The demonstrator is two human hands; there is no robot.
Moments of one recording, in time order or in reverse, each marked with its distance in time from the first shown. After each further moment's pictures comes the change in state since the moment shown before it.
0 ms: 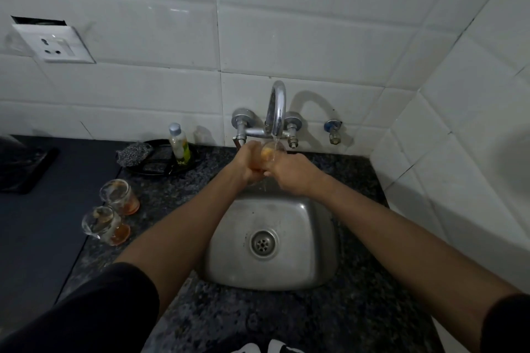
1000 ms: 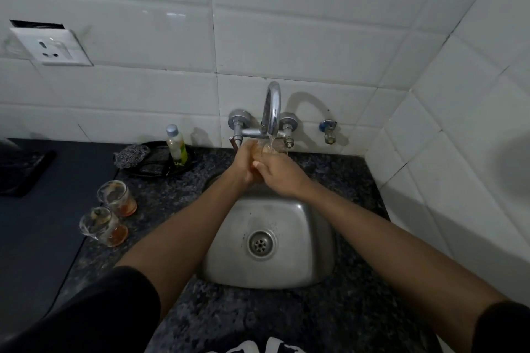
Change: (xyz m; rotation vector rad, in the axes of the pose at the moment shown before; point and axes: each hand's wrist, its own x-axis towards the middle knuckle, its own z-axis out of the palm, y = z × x) left_hand -0.014 -0.004 0.009 -0.025 0.038 0.031; right_hand -0.001 -0.021 0.005 0.452 0.203 0.156
